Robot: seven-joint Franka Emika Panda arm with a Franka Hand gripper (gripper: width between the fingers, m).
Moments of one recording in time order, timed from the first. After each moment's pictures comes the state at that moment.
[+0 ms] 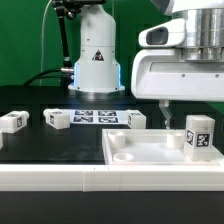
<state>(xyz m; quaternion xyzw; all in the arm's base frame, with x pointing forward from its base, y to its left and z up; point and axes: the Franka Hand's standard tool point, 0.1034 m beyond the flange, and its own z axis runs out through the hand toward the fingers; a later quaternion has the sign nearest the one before) 0.619 0.119 0.073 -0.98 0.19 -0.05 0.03</state>
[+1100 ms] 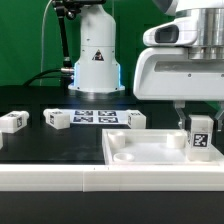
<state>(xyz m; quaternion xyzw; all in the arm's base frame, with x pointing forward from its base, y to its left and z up) 0.620 0.119 0.074 -1.00 0.07 -0.05 0.01</state>
